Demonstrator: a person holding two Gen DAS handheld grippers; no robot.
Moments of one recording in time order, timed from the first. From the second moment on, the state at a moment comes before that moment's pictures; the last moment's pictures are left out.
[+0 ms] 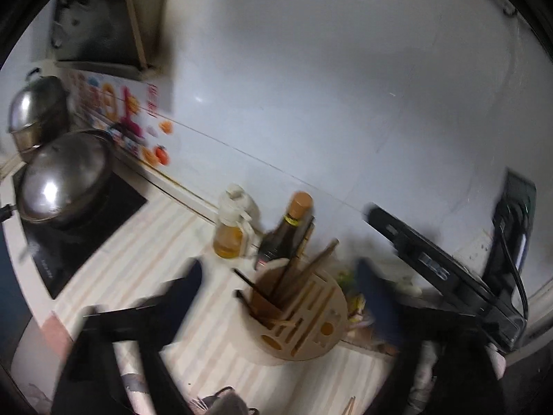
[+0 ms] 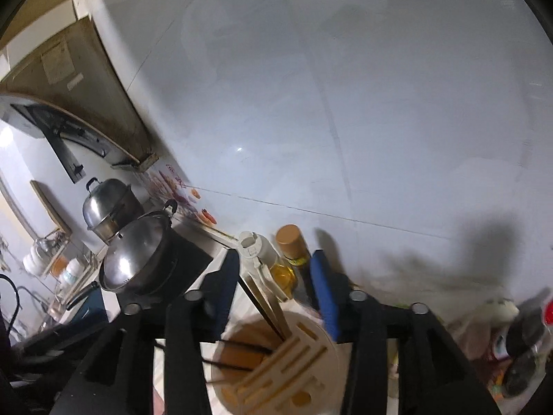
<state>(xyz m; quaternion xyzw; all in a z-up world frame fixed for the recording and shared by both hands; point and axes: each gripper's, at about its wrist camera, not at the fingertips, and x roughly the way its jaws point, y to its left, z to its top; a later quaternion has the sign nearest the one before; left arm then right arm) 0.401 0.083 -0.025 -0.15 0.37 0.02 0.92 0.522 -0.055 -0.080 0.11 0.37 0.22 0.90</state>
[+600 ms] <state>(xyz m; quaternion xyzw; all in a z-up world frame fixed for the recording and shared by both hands) 0.334 0.040 -0.123 -0.07 0.44 0.06 0.89 0.388 -0.177 -0.156 0.12 0.47 0.07 0.87</state>
